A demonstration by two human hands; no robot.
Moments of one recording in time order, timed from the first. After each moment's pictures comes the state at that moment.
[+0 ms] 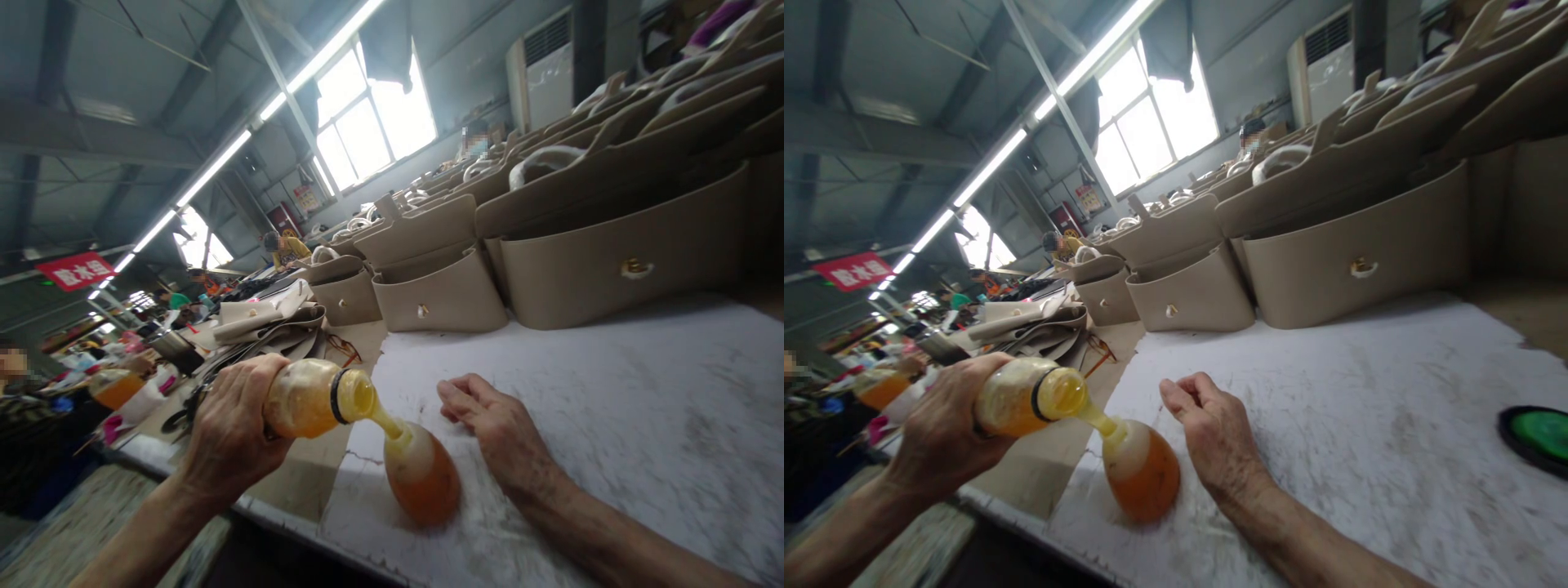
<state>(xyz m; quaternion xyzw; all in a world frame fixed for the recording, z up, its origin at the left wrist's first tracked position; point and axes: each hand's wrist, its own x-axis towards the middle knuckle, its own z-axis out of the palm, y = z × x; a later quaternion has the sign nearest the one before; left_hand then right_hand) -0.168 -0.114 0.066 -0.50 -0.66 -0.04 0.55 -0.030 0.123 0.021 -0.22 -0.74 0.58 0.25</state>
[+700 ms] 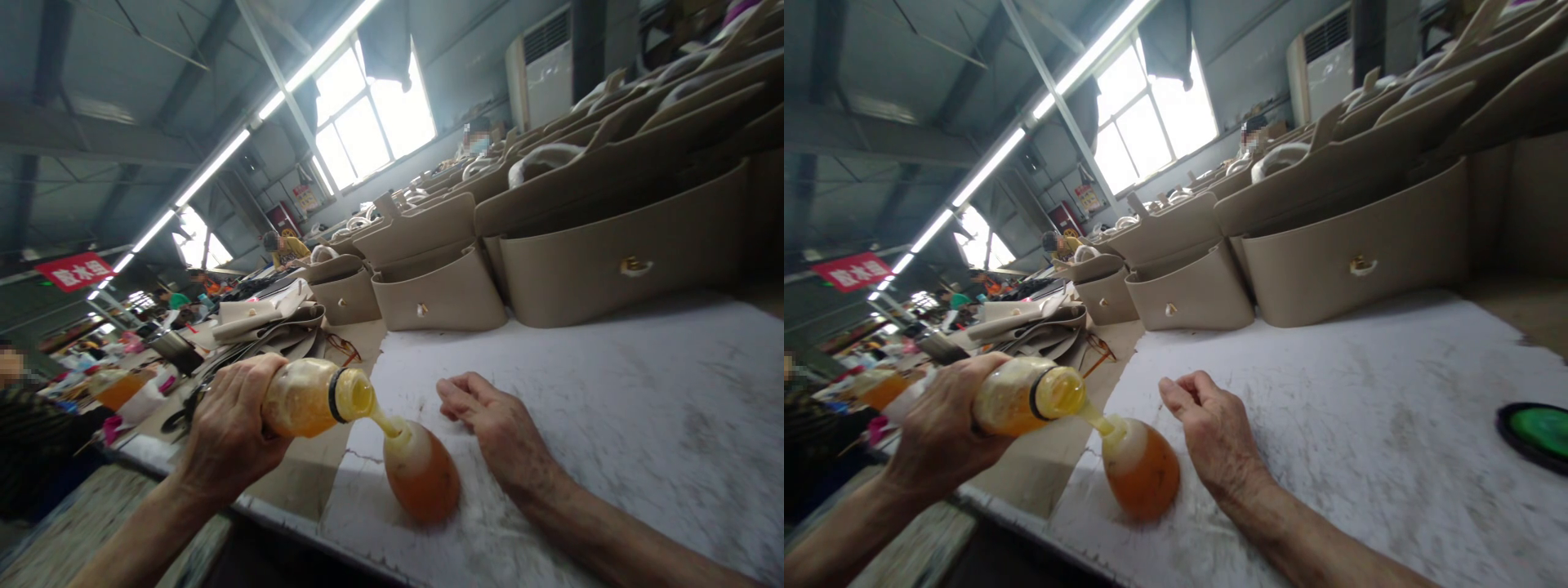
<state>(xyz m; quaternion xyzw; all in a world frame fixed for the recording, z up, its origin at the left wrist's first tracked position) -0.167 -0.116 0.067 -0.50 -0.66 -0.03 0.56 -0.030 0.123 0.020 -0.21 -0.74 0.58 0.26</state>
